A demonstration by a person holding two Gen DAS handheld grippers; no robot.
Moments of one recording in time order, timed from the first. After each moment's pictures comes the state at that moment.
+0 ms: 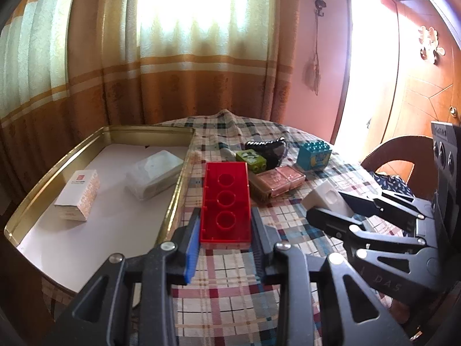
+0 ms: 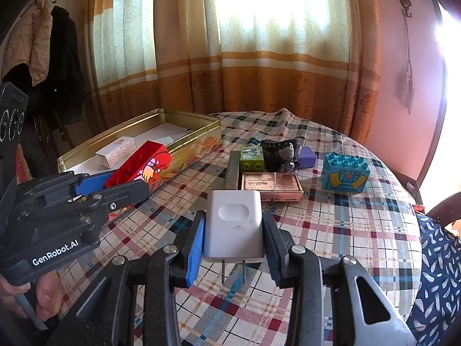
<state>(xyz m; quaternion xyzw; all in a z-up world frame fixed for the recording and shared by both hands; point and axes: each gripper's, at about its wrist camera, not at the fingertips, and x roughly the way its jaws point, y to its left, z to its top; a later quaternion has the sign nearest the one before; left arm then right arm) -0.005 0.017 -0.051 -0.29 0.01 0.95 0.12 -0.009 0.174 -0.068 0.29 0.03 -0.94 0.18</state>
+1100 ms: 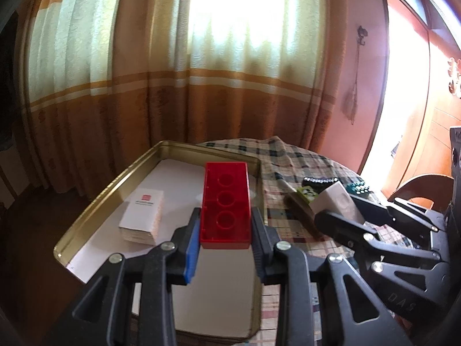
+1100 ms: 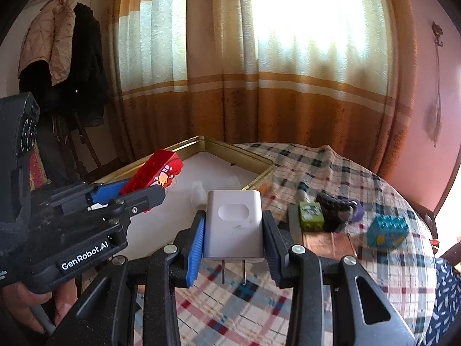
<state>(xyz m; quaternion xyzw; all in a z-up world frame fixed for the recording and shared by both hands) -0.023 -0.059 -0.024 -0.27 -0.04 0.96 0.04 -0.032 0.093 -0.020 0.26 0.05 -0.94 0.24</state>
